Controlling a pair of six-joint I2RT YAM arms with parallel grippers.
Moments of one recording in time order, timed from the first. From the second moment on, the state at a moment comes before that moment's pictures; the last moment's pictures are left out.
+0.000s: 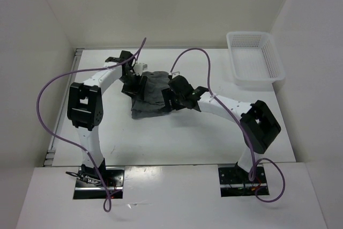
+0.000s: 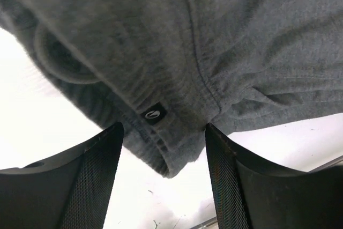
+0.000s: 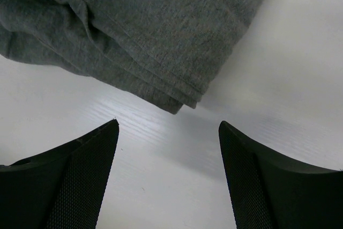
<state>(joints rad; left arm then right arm) -0.20 2.01 1.61 -0.92 0.30 0.07 0.77 1.69 1.19 -0.38 0.14 0.40</state>
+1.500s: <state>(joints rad) -0.08 1.97 1.69 -1.20 0.51 0.07 0.71 1.84 1.04 0.00 0.11 0.59</state>
